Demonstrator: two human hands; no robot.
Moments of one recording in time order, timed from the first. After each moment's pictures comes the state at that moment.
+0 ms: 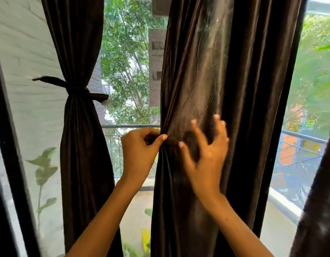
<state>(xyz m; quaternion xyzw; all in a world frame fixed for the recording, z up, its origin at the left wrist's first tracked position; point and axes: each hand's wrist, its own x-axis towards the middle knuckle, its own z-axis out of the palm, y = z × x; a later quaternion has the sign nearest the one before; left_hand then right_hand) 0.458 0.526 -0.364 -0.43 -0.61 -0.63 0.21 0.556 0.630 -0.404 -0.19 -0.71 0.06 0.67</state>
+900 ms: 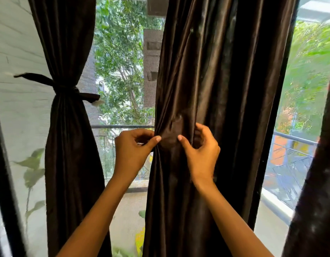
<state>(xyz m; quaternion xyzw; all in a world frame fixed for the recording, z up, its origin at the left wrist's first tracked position) 0.441 0.536 -0.367 -0.44 -0.59 -0.66 0.14 0.541 0.650 -0.386 -0.16 -0.64 0.29 0.69</state>
